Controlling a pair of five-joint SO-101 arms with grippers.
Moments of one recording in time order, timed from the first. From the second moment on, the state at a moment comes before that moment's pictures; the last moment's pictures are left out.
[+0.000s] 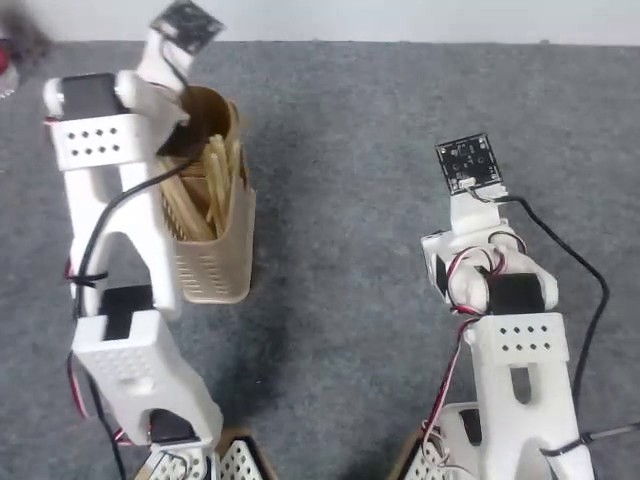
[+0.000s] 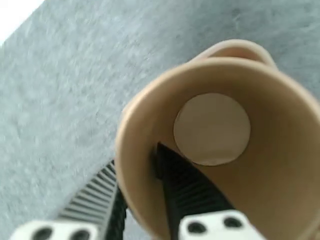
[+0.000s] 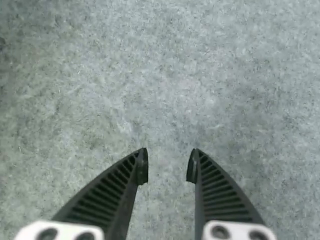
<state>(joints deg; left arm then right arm) -11.3 23.9 -39.9 98.6 -36.4 -7.5 -45.9 47.6 58.3 11.1</state>
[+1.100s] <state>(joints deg) -0.3 20.8 -39.9 95.3 -44.0 -7.6 -45.8 50.8 54.6 11.1</state>
